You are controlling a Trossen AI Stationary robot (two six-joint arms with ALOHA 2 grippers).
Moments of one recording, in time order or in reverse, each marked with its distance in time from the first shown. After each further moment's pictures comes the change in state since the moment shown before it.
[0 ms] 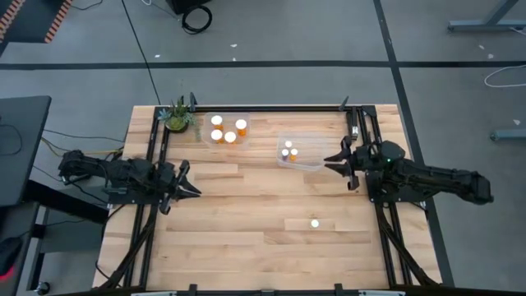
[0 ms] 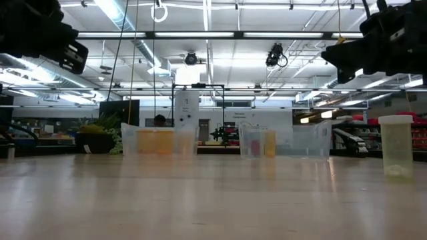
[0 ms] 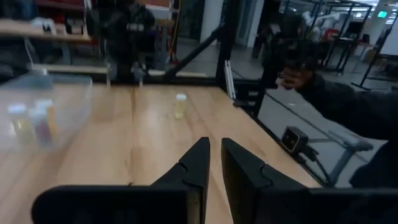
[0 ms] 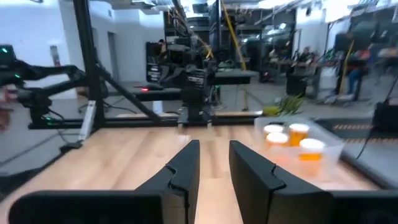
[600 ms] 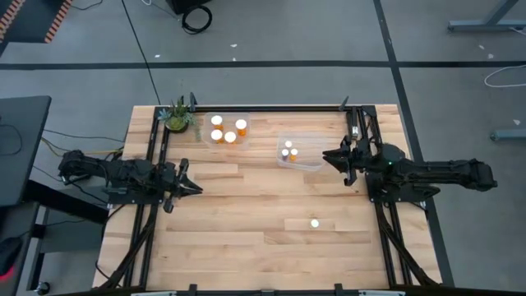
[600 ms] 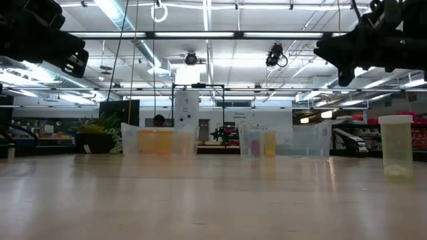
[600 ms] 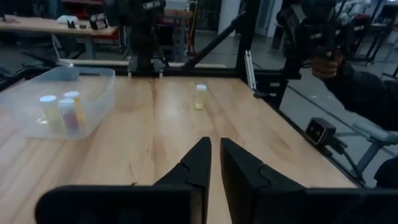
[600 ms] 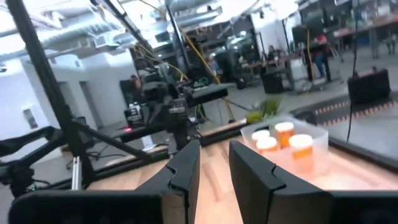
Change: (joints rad) left arm -0.002 0.000 -0.001 -0.049 -0.079 0.030; right arm 0.148 0.113 0.000 0.184 0.315 0.235
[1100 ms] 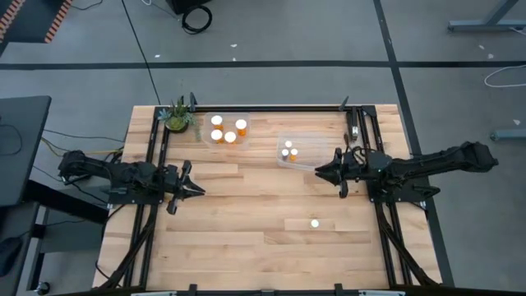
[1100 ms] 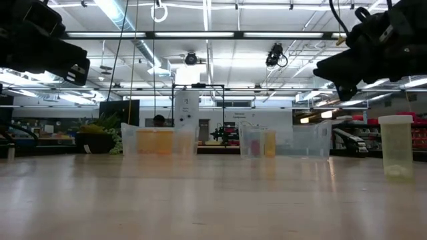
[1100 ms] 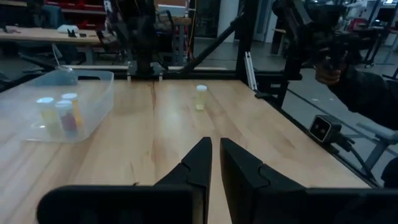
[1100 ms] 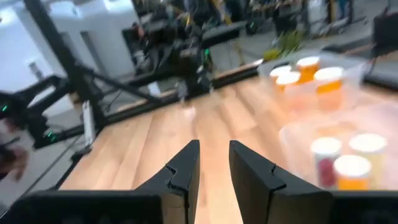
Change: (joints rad) left arm 0.001 0.000 -0.096 0.124 -0.001 0.020; right arm 0.192 0.219 0.005 -0.004 0.106 0.023
